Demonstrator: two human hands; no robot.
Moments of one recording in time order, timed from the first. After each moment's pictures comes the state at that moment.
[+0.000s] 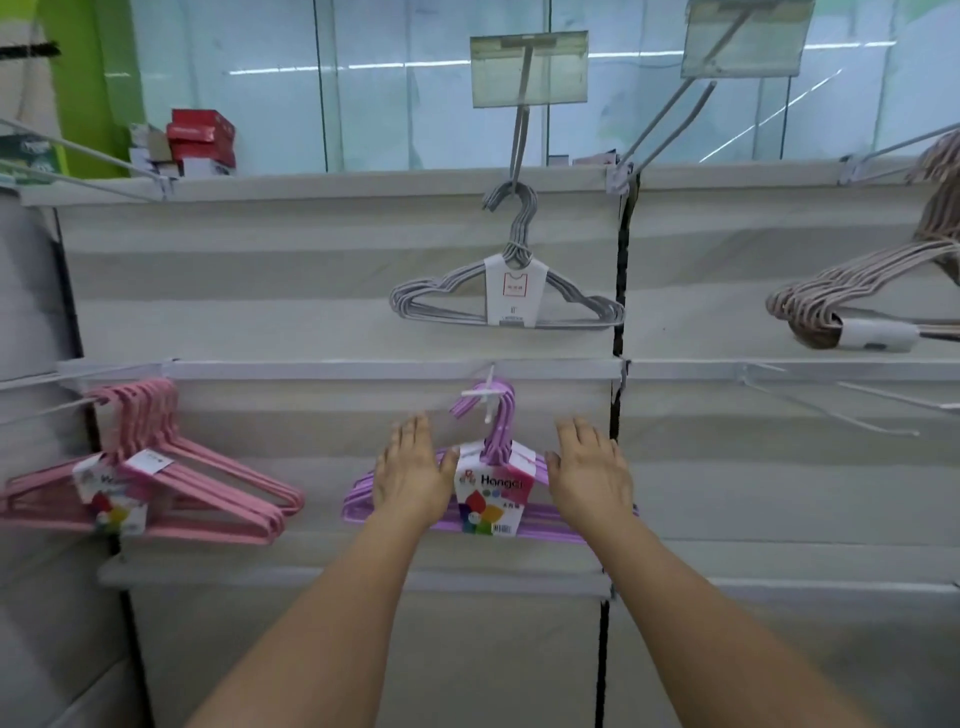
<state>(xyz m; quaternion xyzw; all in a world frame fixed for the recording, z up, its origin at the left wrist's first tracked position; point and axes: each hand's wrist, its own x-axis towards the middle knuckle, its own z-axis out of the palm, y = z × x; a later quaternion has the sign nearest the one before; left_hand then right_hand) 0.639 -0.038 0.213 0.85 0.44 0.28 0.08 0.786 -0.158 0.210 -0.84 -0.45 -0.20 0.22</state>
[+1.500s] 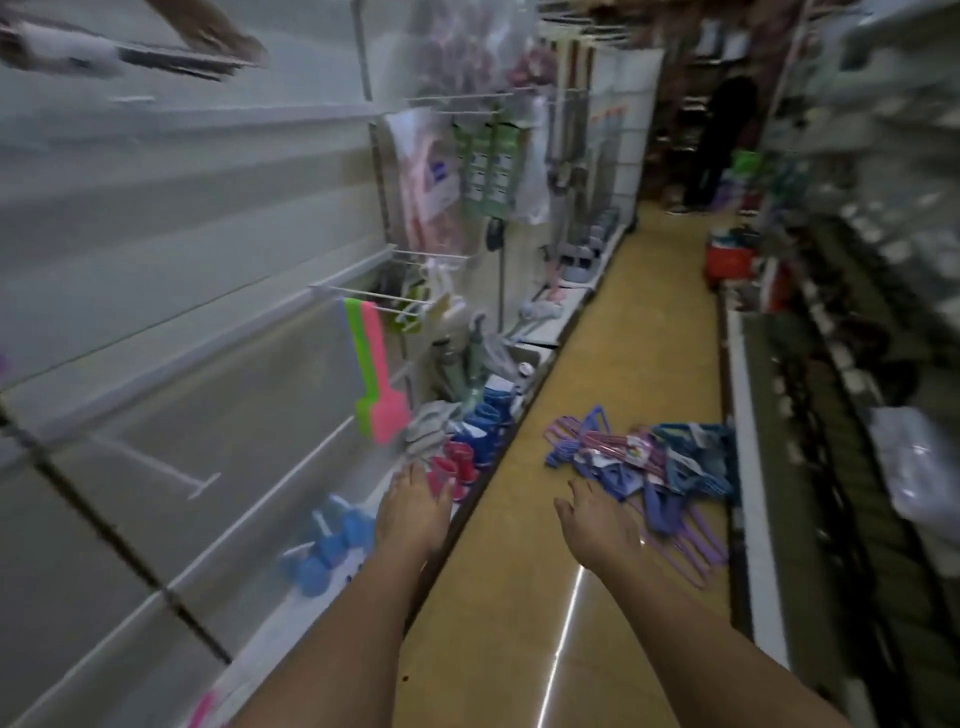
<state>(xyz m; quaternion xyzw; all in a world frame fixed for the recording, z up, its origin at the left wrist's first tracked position) 0.710 -0.518 -0.052 0.97 -0.05 -0.05 0.24 0.644 -0.724 -0.057 -0.97 0.17 0.03 0.17</state>
